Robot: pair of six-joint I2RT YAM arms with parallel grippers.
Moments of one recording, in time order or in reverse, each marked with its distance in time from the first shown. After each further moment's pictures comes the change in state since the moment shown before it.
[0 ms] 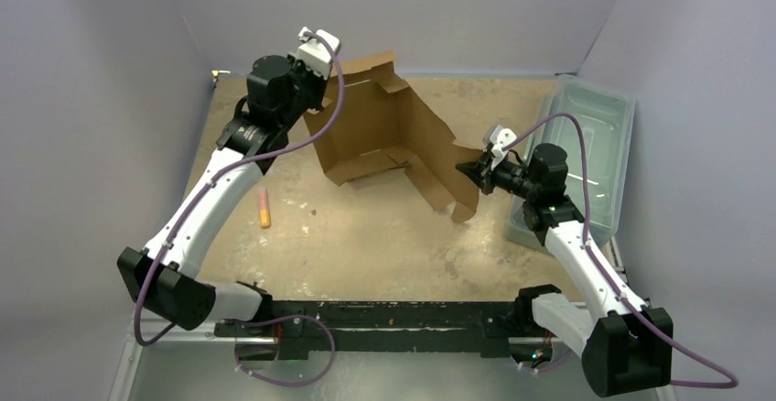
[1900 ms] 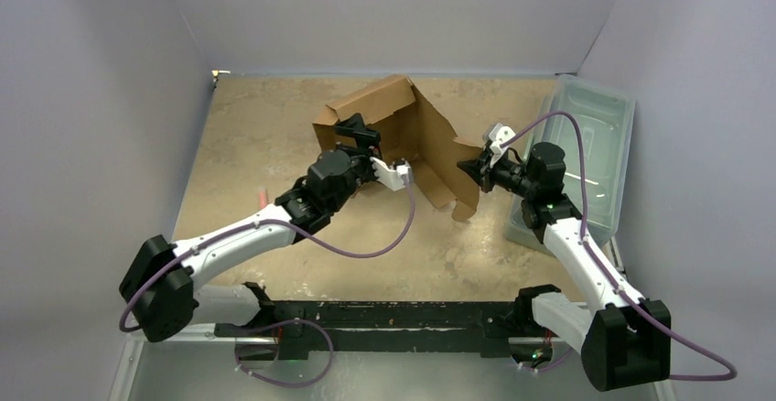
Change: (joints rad) left arm -0.406 -0.134 -0.617 0.542 -0.248 0.913; right arm 0.000 0.032 -0.003 0.022 0.049 0.007
